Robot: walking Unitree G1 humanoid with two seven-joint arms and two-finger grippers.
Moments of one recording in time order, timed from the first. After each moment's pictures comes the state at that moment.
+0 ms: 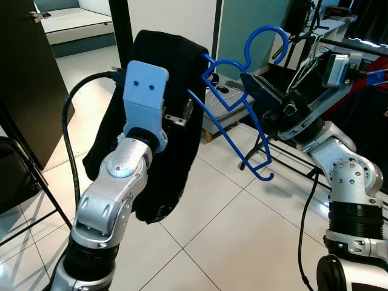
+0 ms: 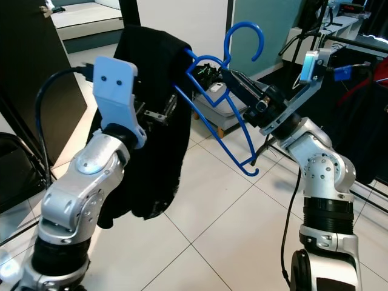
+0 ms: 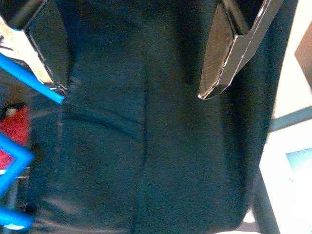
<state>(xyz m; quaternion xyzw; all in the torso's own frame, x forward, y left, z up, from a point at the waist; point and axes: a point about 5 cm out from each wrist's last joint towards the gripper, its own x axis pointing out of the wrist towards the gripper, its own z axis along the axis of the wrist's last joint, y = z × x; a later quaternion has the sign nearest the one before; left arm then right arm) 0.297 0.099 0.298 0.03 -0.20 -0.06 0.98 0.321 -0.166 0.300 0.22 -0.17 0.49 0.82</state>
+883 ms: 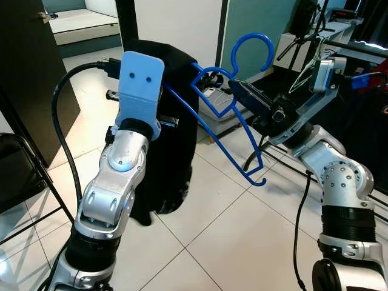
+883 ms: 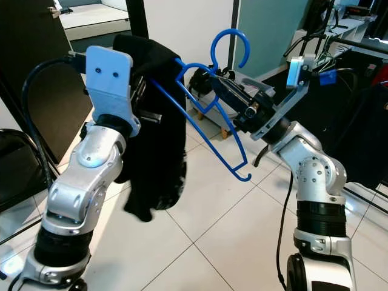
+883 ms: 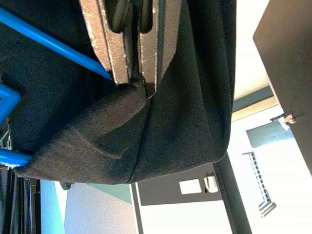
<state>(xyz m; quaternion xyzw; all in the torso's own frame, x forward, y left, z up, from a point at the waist) 0.299 0.102 0.305 0.07 -0.24 -0.03 0.97 0.321 -0.157 0.295 0.23 -0.15 0.50 0.82</state>
